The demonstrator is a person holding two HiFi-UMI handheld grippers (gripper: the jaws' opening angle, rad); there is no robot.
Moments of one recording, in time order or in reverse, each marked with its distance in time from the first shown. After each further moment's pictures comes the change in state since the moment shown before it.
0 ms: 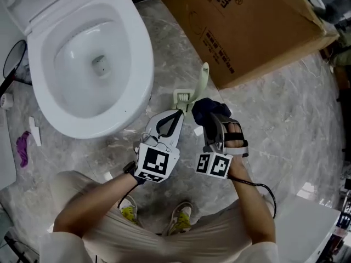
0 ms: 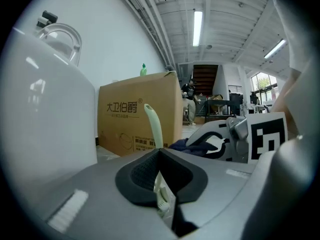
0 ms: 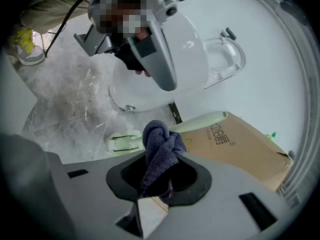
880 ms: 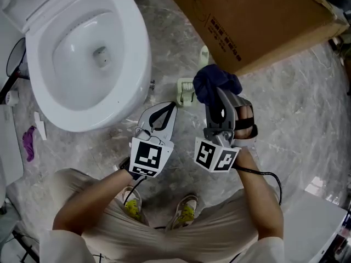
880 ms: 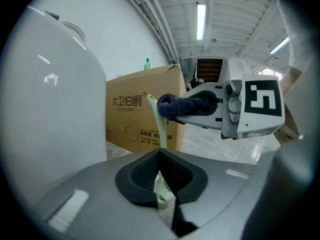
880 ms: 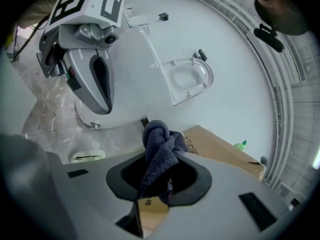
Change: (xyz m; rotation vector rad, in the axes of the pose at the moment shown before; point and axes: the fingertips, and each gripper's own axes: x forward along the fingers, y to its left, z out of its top) left arm -0.010 0.012 -0.025 0.001 0.060 0.045; right arm -0.016 -0.082 0.041 0.092 -0.167 -0.309
